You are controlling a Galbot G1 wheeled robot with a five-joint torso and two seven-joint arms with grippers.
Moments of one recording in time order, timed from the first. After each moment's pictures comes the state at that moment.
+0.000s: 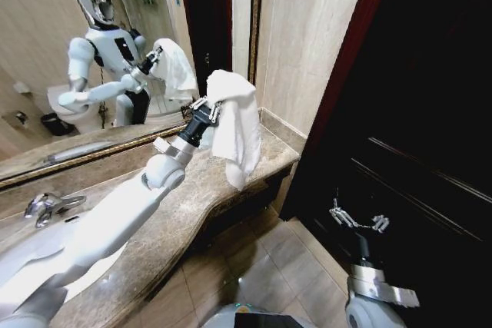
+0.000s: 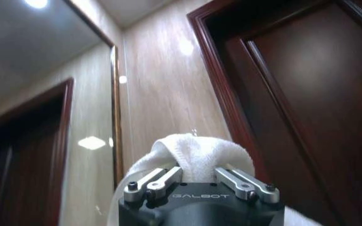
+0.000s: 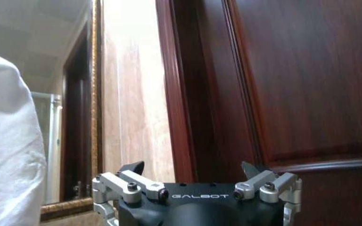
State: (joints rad) left arm 0.60 -0.77 0.00 -2.01 -0.68 -0.31 -0.06; right arm -1.78 1.44 0.64 2.24 0.26 0.44 0.10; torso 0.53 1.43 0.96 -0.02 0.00
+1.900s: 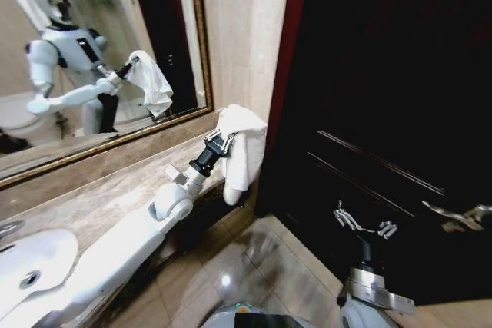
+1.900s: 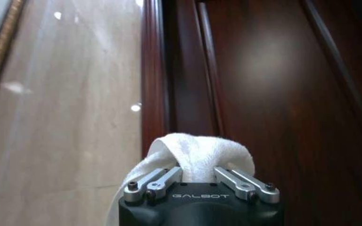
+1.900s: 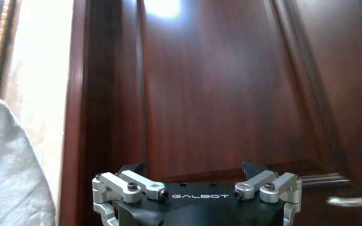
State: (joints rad) left arm 0.79 -0.83 -0.01 -2.02 -0.66 -0.32 0.01; right arm -1.79 1.55 0.64 2.23 0.15 0.52 0.12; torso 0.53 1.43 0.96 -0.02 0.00
